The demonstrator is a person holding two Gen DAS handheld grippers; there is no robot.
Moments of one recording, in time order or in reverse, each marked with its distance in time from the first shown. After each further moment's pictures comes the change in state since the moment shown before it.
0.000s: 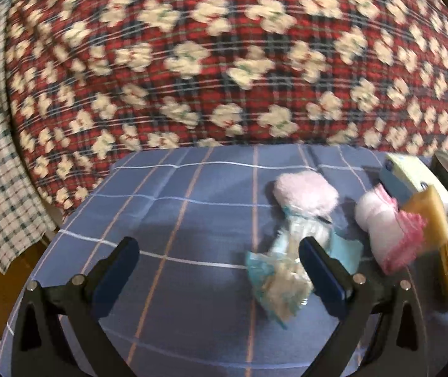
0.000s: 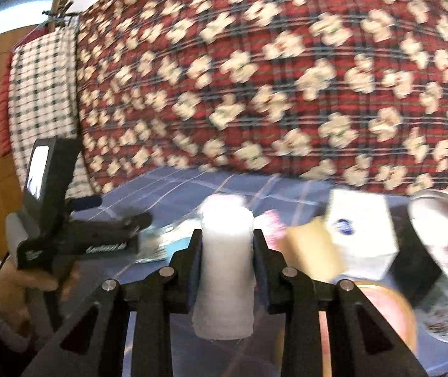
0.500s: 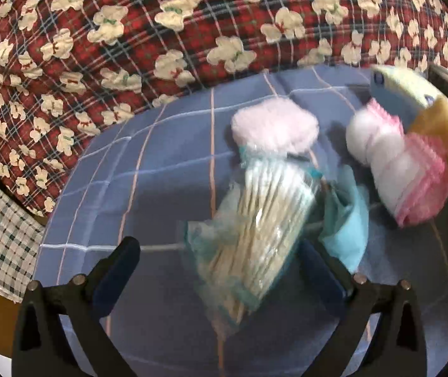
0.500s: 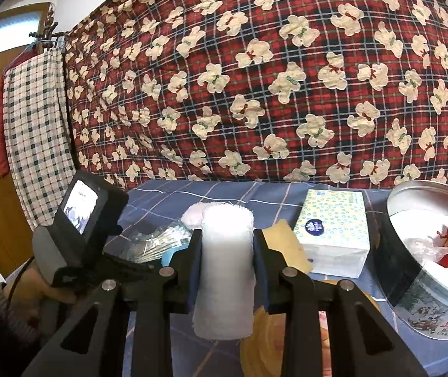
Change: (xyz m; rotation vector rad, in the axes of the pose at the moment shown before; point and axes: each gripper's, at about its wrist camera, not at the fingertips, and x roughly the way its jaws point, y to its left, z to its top) left arm 0.043 -0.053 -0.007 0.270 0.234 -0.006; right arm -0.014 -0.032 0.004 0.079 -0.019 0.013
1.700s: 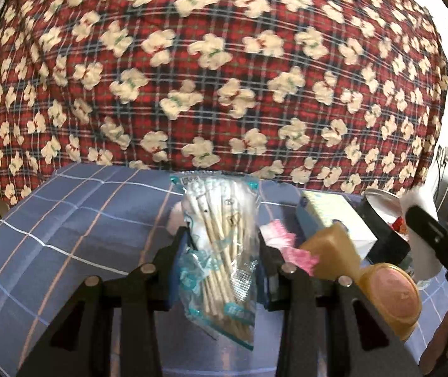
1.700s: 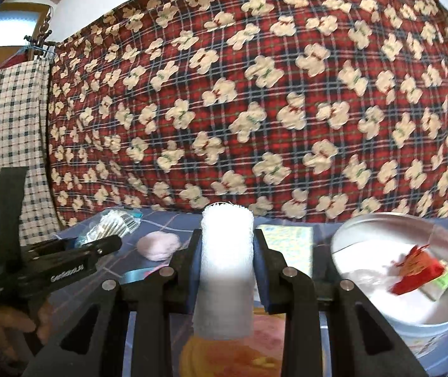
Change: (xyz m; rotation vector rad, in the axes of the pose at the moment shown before) left arm -0.076 -0.003 -0.006 -0.343 -0.389 -0.271; right arm -0.028 -0.028 0.006 -0.059 -0.168 -0.162
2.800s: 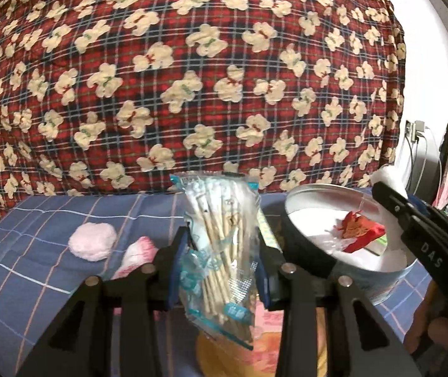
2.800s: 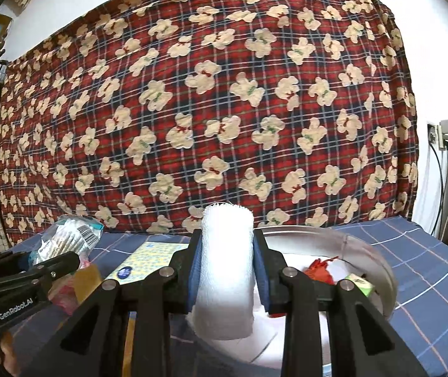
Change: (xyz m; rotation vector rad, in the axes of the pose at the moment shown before) left arm -0.001 -0.153 -0.006 0.132 -0.057 -0.068; right arm -0.030 -0.126 0.004 0.068 -0.068 -0.240
